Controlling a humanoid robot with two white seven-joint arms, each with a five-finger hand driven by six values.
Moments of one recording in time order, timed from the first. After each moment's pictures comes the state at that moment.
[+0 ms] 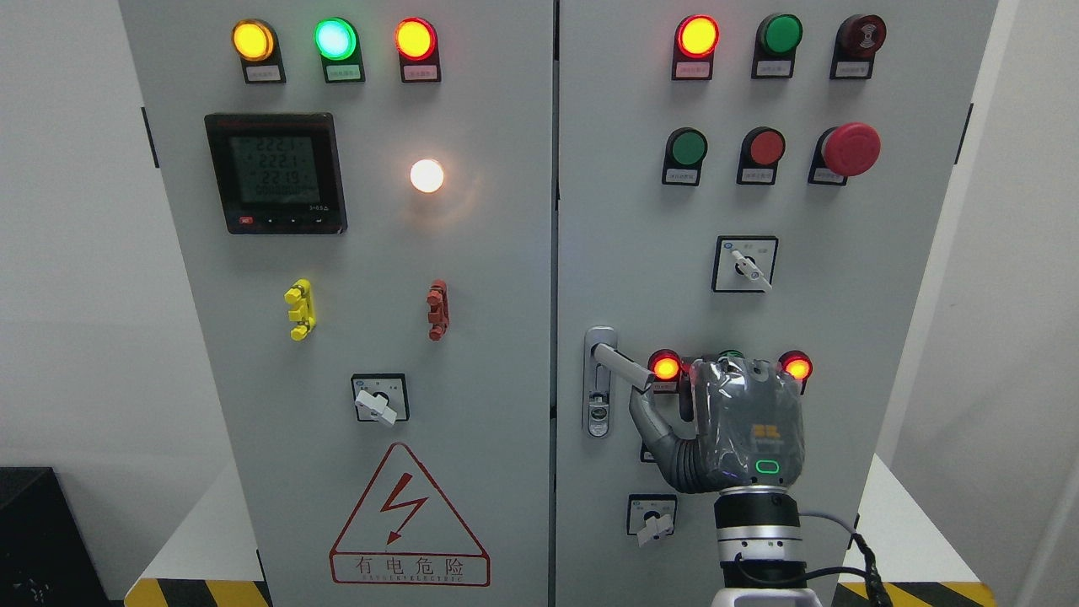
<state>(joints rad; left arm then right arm) -0.08 -0.11 0.00 0.00 0.08 -0.07 -0.06 -0.46 0.14 0.17 -1.78 1.45 0.19 -0.06</state>
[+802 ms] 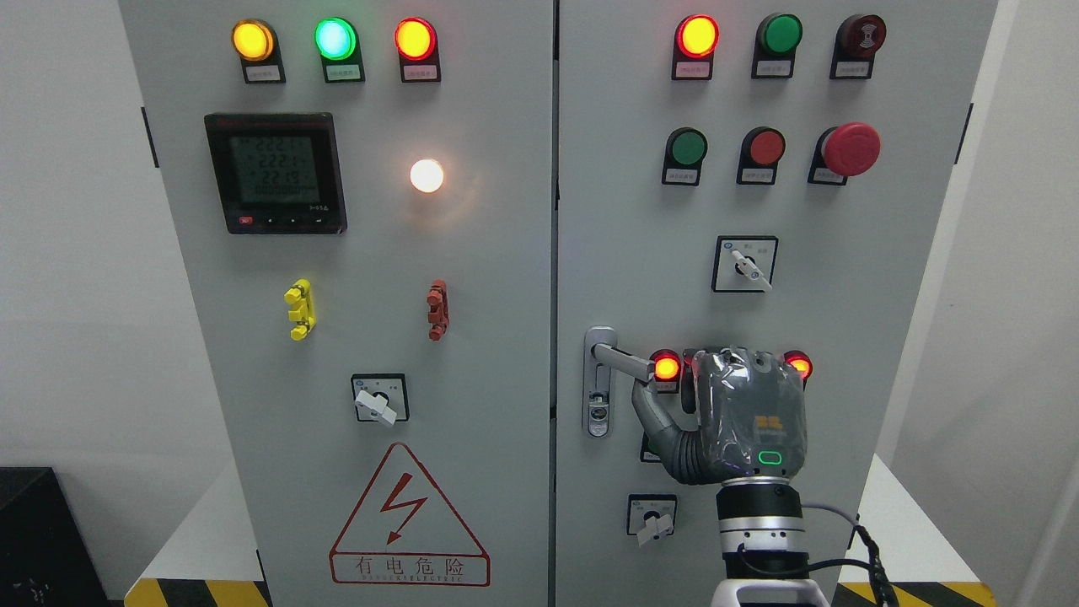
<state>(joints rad) -0.08 -0.11 0.00 0.00 0.08 -0.07 -0.06 -0.48 0.14 0.16 -1.78 1.45 0.20 -0.05</state>
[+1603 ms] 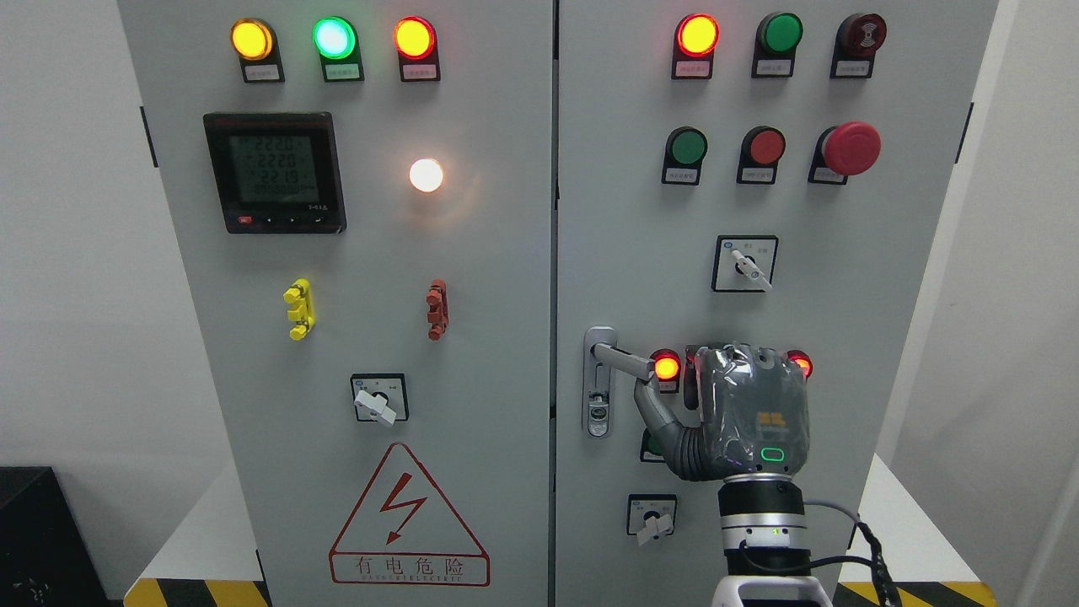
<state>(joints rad) -0.08 -0.11 0.00 0.00 0.08 -0.07 -0.06 -0.48 0.14 0.16 -1.78 1.44 0.20 -0.05</state>
